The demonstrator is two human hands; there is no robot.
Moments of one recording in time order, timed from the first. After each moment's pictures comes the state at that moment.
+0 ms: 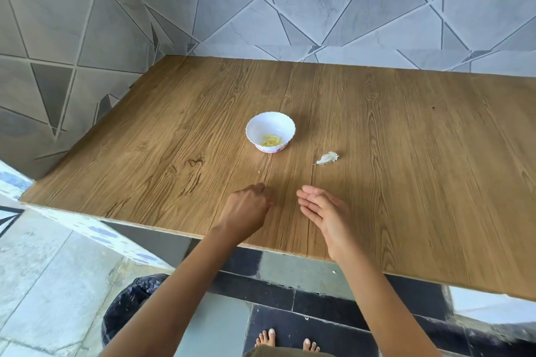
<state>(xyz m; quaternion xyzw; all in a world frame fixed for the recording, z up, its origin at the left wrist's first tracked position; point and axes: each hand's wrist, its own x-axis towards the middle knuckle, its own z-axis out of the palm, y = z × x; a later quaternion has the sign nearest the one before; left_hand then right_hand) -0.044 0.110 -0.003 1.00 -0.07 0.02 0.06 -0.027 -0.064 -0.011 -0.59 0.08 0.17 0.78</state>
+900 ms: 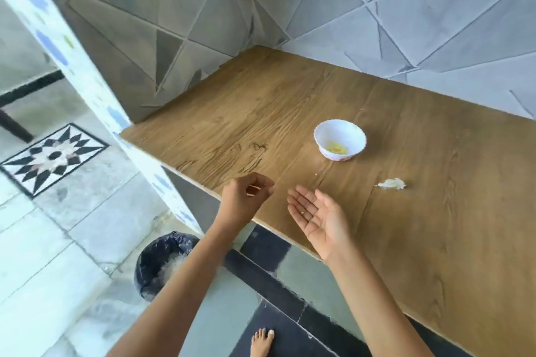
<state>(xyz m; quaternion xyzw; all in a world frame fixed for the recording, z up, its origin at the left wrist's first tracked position) -0.108 0.159 0.012 0.84 0.22 0.19 0.45 -0.035 0.009 0.012 -0.38 0.14 0.42 0.82</state>
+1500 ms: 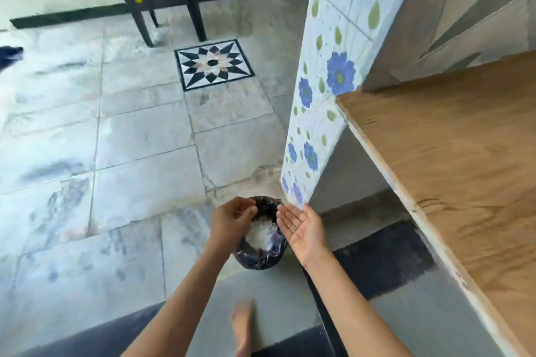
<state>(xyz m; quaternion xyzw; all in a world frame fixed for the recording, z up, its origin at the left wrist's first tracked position) -0.343 0.407 -0.171 0.55 0.63 0.28 0.47 -0.195 0.366 -0.171 -0.49 0.11 0.64 0.58</state>
